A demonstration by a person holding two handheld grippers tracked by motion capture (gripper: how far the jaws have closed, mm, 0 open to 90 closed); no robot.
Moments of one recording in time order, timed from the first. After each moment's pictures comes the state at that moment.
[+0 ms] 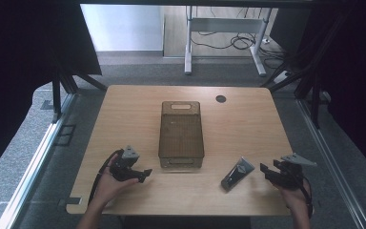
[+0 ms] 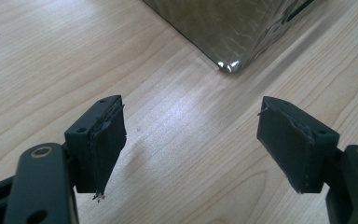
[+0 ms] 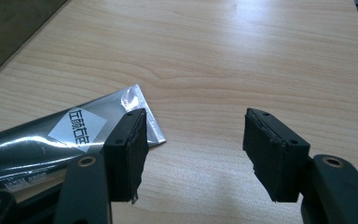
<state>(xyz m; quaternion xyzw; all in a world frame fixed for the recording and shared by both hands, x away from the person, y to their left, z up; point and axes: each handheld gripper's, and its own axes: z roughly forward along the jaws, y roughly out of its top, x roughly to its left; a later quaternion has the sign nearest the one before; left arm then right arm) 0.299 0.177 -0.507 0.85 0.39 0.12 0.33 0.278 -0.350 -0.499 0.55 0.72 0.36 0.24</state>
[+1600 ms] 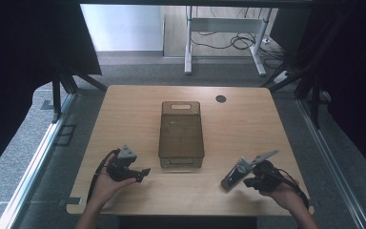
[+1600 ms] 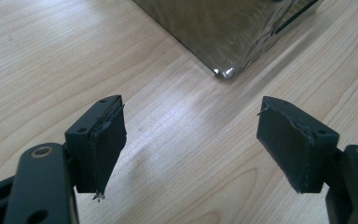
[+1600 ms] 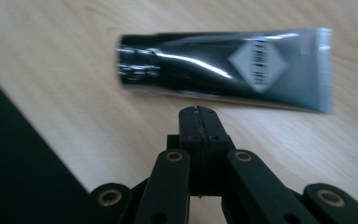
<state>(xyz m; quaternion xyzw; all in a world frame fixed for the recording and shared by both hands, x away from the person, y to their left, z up) 0.294 0.182 -0.500 0.84 0.40 0.11 0.35 0.279 -0.278 -0.472 0.38 0.90 0.22 0.04</state>
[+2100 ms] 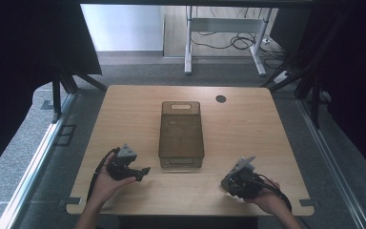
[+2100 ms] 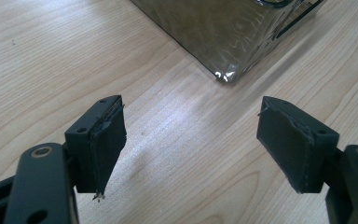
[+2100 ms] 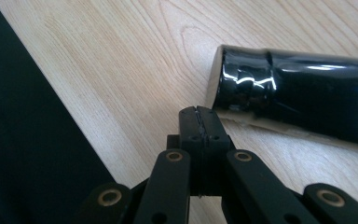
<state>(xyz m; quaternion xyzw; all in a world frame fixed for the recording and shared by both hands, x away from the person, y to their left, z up) 0.297 0.183 -0.499 0.84 0.40 0.11 0.35 0.269 -0.231 -0.488 0.33 0.92 0.20 0.00</state>
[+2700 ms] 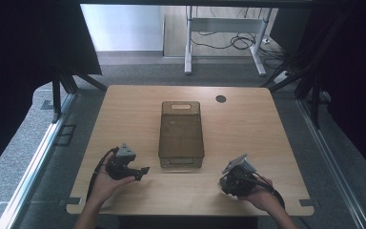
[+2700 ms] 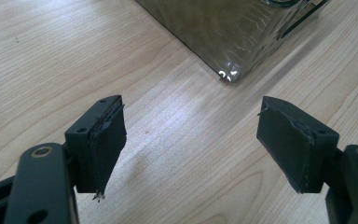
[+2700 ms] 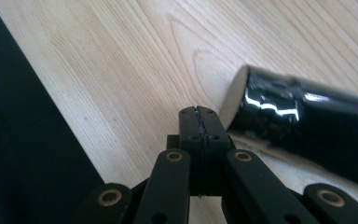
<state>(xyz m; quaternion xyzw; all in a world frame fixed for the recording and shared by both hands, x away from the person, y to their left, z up) 0.299 0.186 -0.500 0.84 0.40 0.11 0.35 0.277 -0.215 -0.490 0.32 0.93 0.19 0.00</state>
